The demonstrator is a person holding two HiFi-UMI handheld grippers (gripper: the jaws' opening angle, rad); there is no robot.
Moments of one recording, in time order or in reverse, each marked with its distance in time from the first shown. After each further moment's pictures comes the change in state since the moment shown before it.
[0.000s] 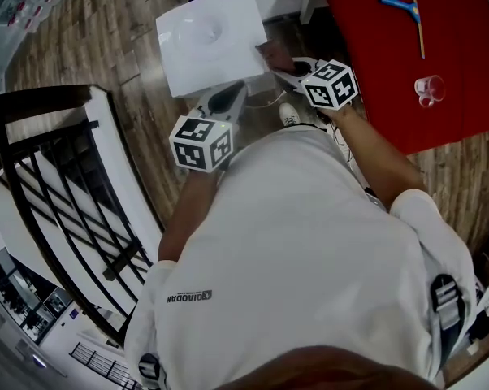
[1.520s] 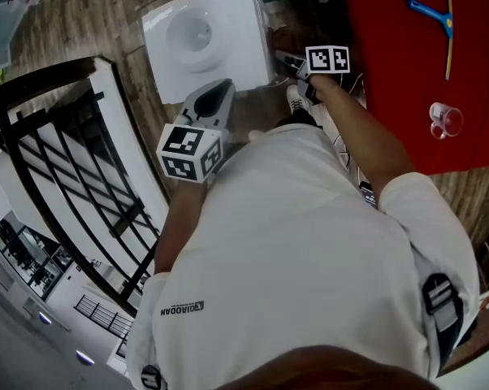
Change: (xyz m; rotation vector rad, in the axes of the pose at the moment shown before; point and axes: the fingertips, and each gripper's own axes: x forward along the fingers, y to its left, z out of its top) left arm 0.050 0.036 0.015 0.007 0.138 0.159; right arm 0.093 -0.144 -0.083 0.721 0.023 0.114
